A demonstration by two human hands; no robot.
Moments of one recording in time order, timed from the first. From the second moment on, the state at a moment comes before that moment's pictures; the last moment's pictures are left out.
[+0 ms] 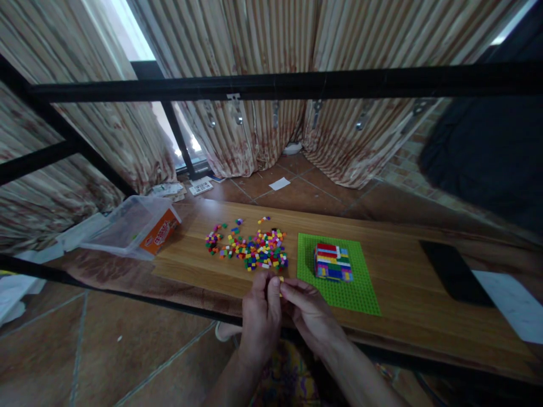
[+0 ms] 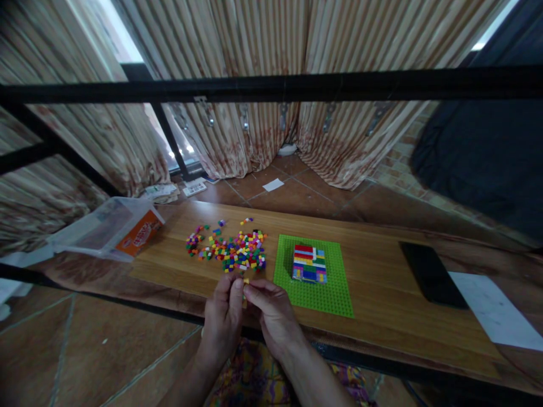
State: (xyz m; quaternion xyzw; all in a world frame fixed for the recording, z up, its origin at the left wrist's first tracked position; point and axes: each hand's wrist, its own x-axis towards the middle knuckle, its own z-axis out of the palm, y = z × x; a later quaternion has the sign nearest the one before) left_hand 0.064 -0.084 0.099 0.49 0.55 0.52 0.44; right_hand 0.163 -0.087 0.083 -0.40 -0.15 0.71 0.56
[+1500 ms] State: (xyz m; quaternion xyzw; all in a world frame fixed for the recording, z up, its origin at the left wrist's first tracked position) left_hand 0.085 -0.066 0.072 0.24 0.42 0.37 0.79; right_hand 0.207 -0.086 0.070 -0.50 -0.47 0.51 0.52
